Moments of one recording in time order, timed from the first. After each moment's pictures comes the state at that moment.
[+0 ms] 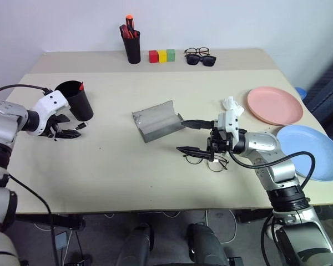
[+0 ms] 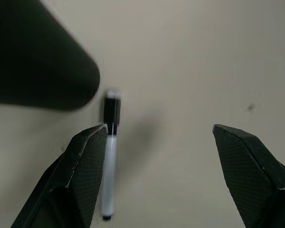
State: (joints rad) left arm -0.93 1.01 -0.30 0.79 0.01 0.32 -1.21; right arm -0.49 -0.48 0.09 0.01 0.42 0.15 1.14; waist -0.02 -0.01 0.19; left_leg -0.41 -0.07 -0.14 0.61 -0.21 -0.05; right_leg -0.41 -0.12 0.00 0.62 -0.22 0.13
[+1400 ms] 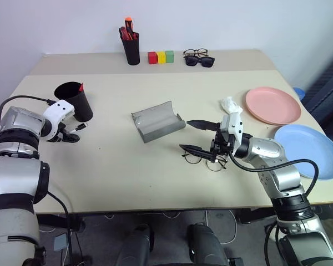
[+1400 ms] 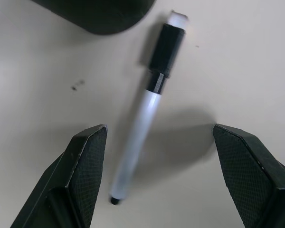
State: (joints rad) left arm -1.14 0.79 -0.22 1.30 0.29 0.38 -1.00; right arm -0.41 -0.50 0.06 -0.08 0.42 0.19 1.02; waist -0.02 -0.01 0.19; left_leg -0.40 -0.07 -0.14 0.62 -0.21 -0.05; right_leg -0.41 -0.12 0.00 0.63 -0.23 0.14
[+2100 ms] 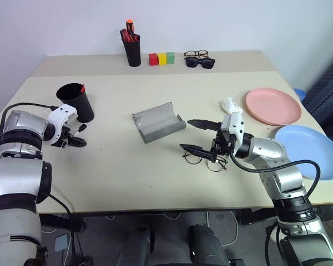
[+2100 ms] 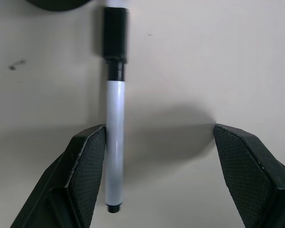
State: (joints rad) left arm -1.13 0.77 -0.18 1.29 0.28 0.48 -1.12; right arm -0.40 -0.50 0.05 -0.11 0.42 0.20 1.01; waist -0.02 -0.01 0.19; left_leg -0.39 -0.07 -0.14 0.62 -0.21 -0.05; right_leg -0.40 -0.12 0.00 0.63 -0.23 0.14
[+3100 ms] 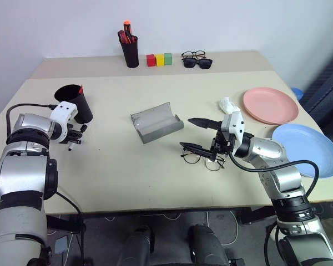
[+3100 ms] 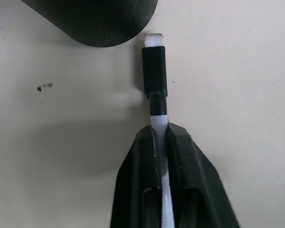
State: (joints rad) left arm -1.14 0.72 -0.07 1.31 0.23 0.56 -0.86; right arm -0.40 -0.49 0.05 -0.10 0.41 0.18 0.99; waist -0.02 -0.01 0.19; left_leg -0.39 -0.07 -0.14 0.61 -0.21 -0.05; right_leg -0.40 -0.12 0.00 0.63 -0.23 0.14
